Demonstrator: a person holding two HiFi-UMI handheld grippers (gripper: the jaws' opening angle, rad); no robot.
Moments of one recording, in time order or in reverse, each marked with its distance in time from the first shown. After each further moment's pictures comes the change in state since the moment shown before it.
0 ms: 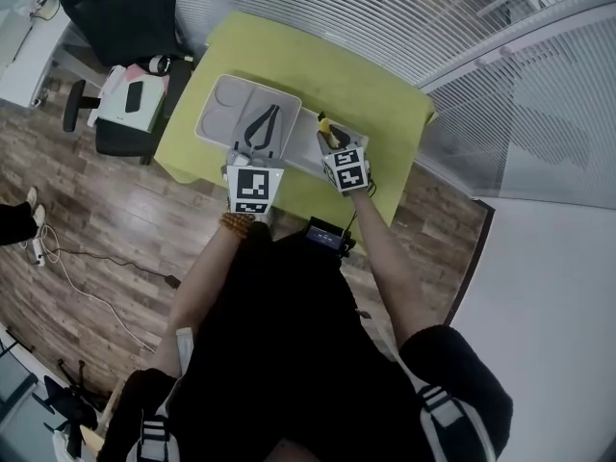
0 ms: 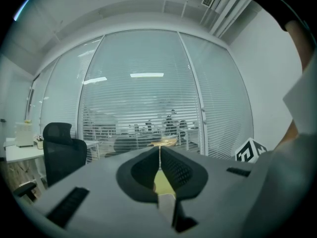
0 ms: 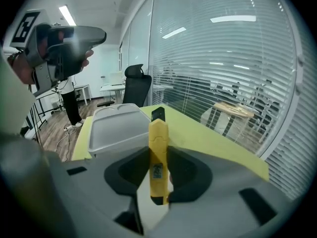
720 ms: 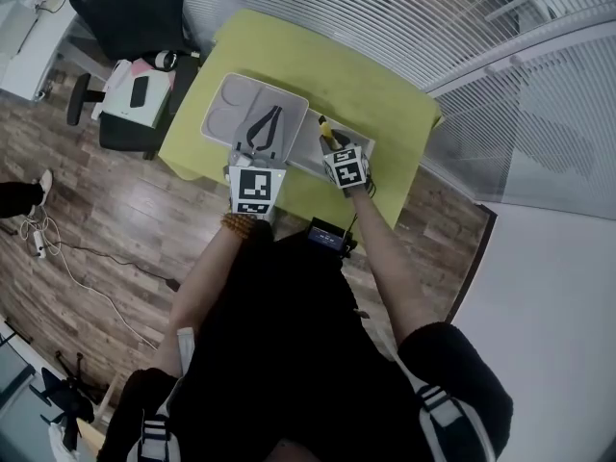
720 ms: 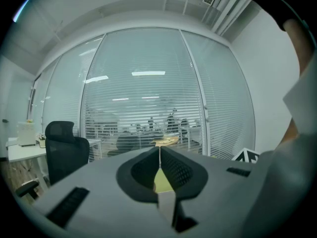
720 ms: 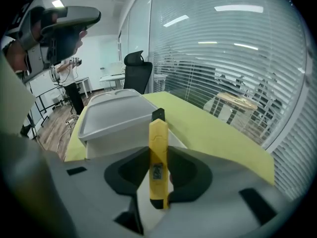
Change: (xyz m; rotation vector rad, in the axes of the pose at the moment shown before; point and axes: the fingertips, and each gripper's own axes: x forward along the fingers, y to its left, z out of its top) left arm -0.002 0.009 -0.007 -0.002 0.020 0.017; right arm 0.029 0.004 -0.034 -0.006 0.115 0.019
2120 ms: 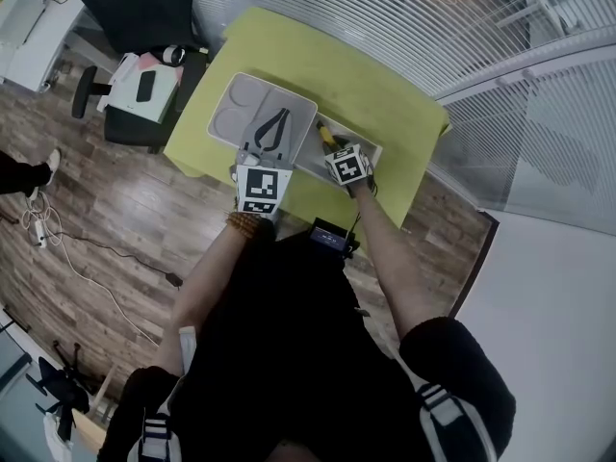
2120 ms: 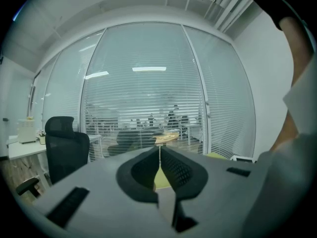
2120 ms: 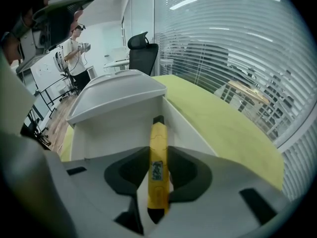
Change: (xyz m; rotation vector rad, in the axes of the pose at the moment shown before) left arm 0.009 0.004 -0.014 -0.015 0.048 0.000; right arm 0.030 0.008 -0.027 -0.048 0.178 0.088
